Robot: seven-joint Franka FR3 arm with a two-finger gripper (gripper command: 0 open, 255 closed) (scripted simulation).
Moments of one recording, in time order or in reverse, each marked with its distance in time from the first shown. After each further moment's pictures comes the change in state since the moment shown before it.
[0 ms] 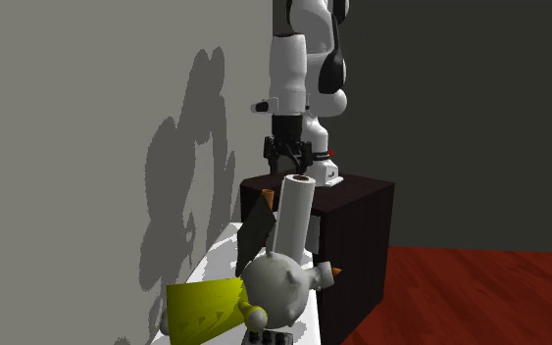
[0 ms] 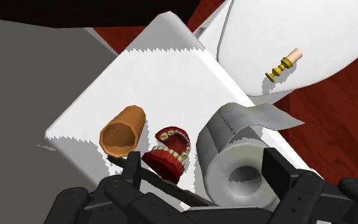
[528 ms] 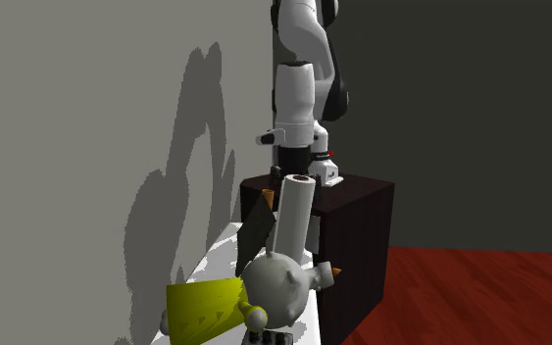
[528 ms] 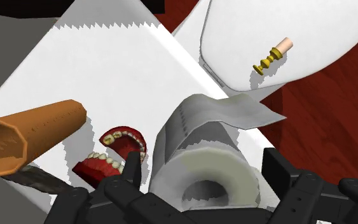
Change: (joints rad) arm 0.066 0.299 -0.026 0.145 -0.193 0.136 0.207
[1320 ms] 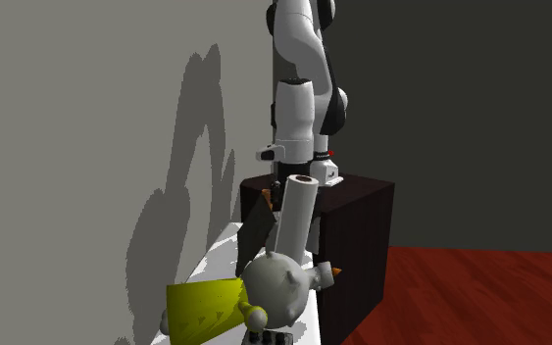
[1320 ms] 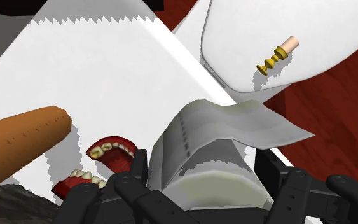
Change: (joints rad) arm 0.035 0.096 -0.047 0.019 -0.073 0.072 0.053
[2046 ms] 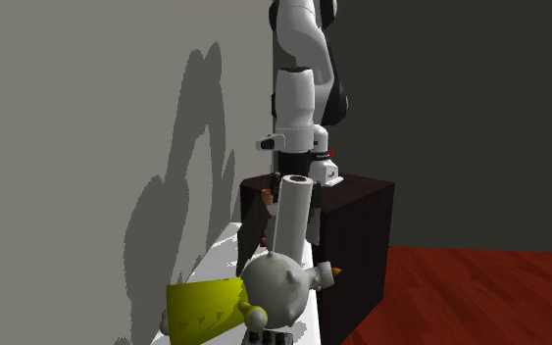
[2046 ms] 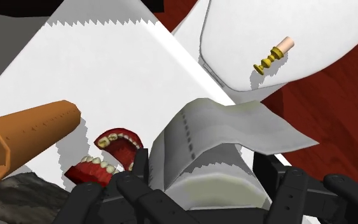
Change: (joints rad) arm -0.025 -0.062 0.034 -0.009 0.048 -0.051 -0.034
